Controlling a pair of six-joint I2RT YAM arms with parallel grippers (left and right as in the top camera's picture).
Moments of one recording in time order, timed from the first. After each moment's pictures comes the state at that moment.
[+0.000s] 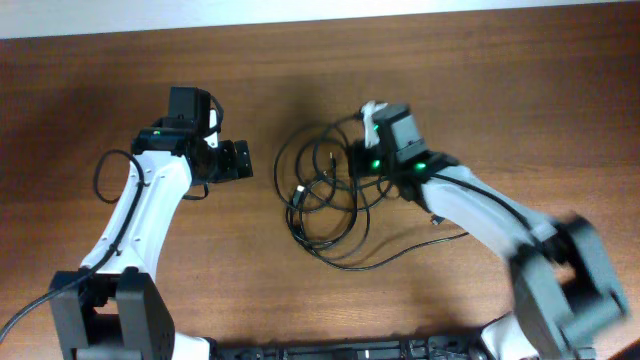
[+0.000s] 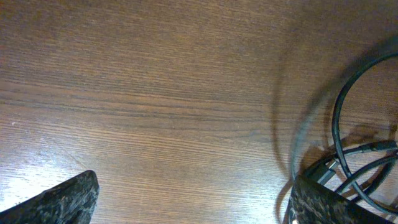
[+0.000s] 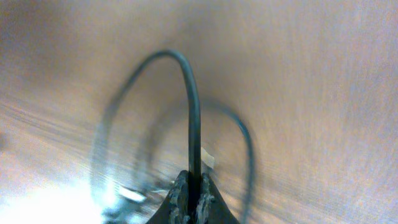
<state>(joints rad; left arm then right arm) -0.09 1.64 1.23 -0.86 0.01 -0.23 0.42 1.63 0.99 -0.10 -0.21 0.34</state>
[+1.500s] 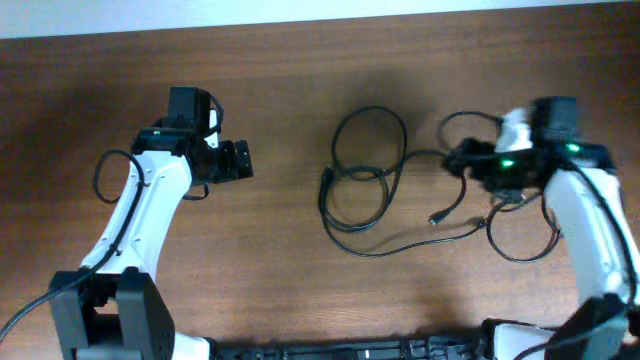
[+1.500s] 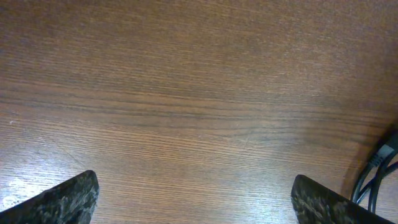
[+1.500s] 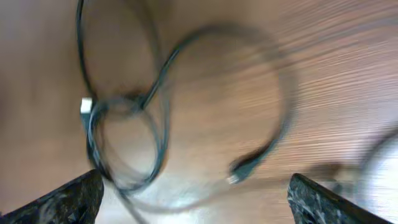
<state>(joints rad) -0.09 1.64 1.23 -0.87 0.01 -0.23 -0.16 1.44 1.05 -0.88 -0.43 0.25</state>
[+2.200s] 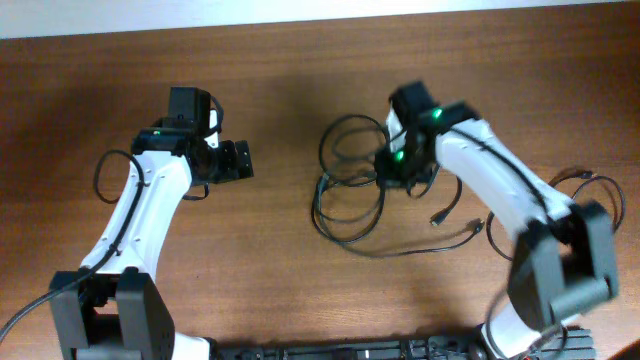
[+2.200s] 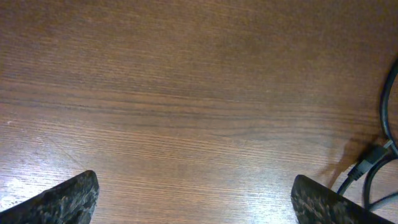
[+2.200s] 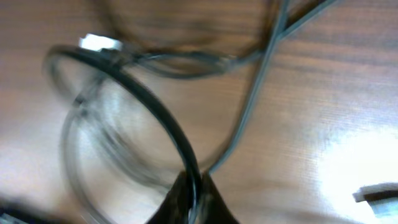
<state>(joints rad) -0.09 1.64 1.23 -0.87 0.02 -0.23 0.32 1.76 1.36 -1.00 -0.33 0.33</state>
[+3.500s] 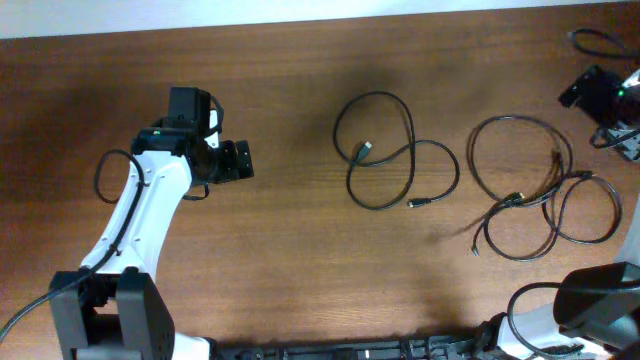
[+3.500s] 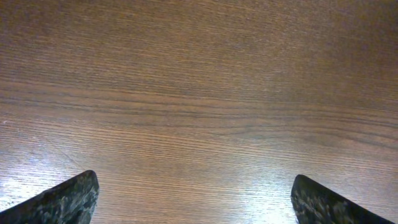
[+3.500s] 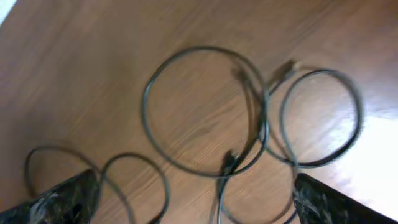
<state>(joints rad) -0.09 1.64 1.23 -0.87 0.03 -0.23 -0.45 1.67 1.77 -1.26 -0.06 0.38</state>
